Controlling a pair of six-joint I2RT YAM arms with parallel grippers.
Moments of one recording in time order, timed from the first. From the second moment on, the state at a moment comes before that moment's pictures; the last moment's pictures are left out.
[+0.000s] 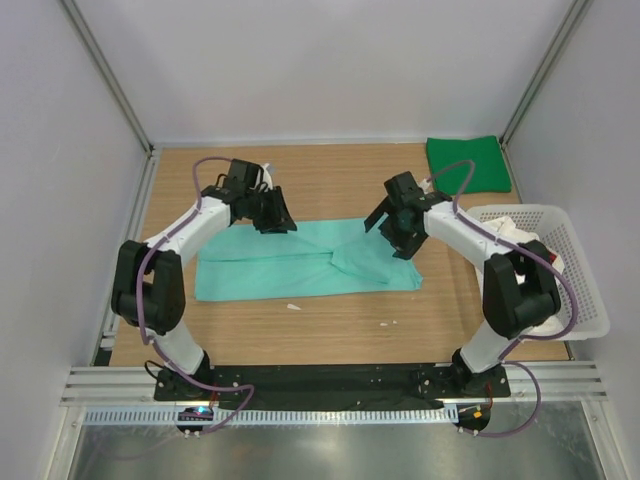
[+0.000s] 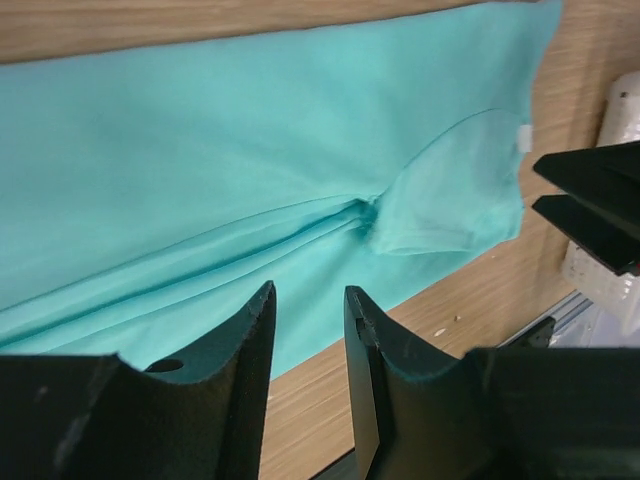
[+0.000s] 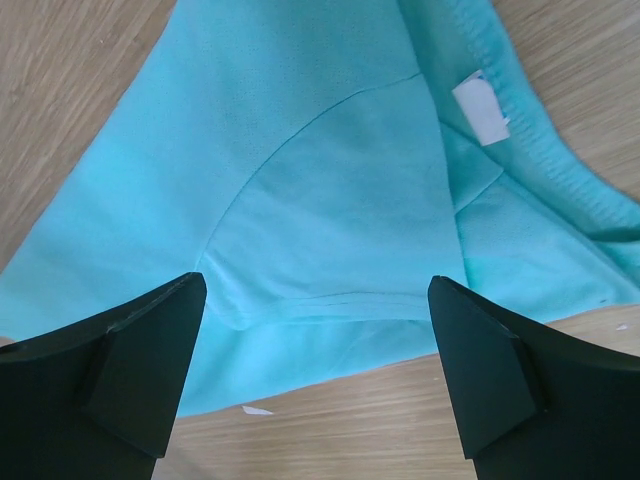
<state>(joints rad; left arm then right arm) -0.35 1.70 1.29 -0.48 0.41 -0.52 0.37 1.61 1.14 -0.64 0.06 1.06</state>
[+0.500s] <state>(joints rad) -0.28 1.62 1.20 -0.58 0.32 -0.42 0.56 2.04 1.50 -0.87 0.26 1.34</state>
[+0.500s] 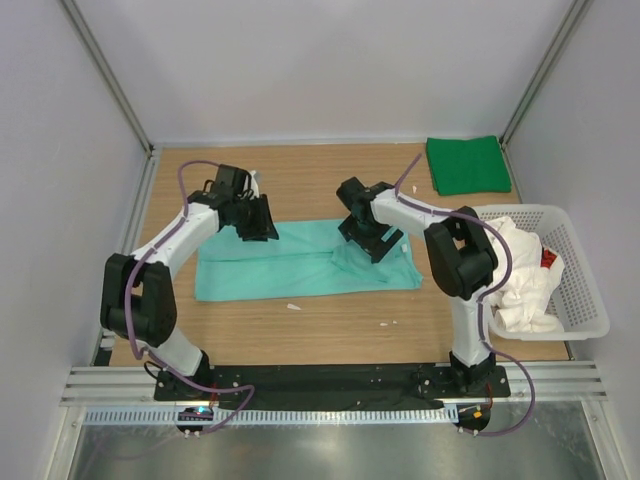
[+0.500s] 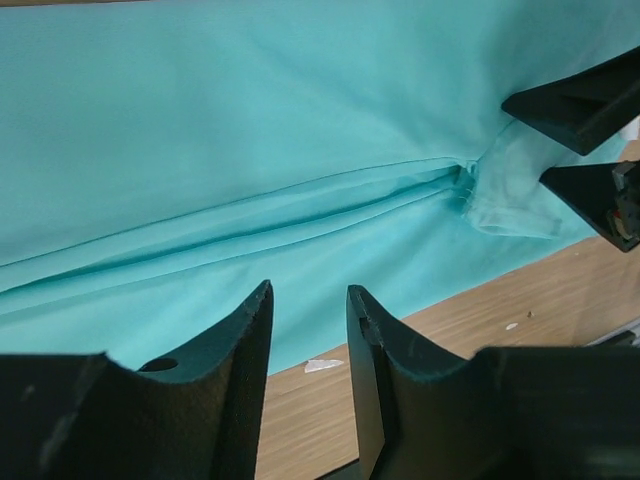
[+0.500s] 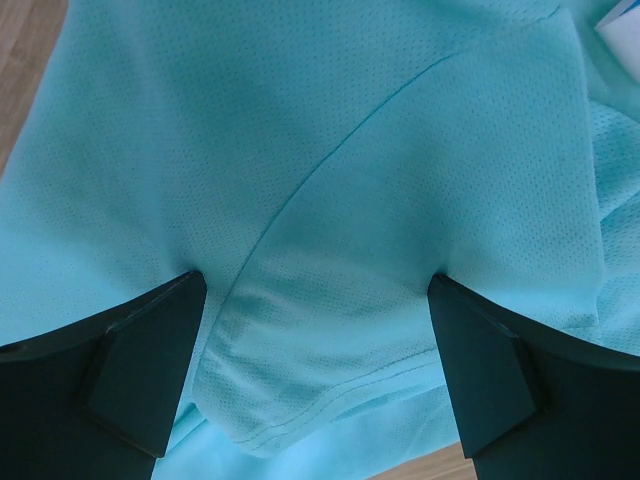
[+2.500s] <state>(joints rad) -0.27 1.76 1.42 -0.80 -0.08 -0.28 0.51 1.75 1.50 -0.68 0.35 0.48</state>
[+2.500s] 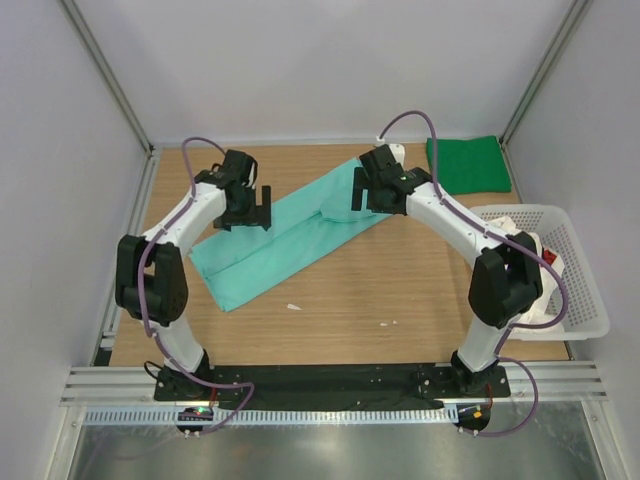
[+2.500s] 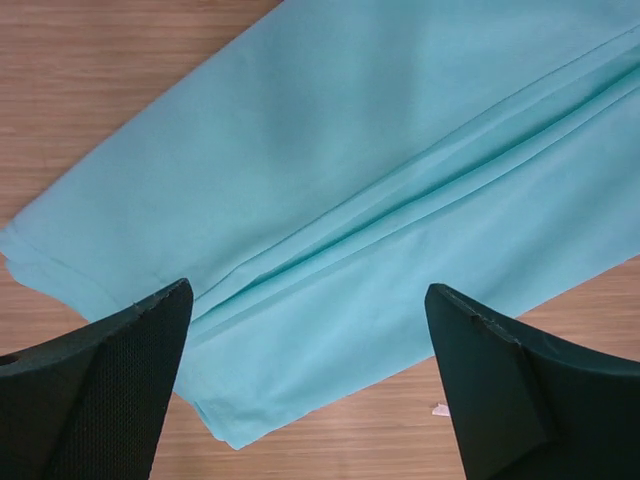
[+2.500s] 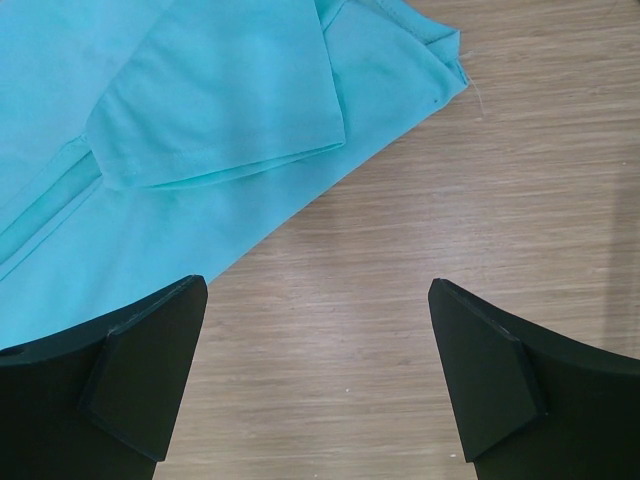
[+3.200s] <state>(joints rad) -0.25 1.96 1.36 -0.81 0.04 -0.24 0.48 1.73 1.47 -0.66 0.34 0.52</state>
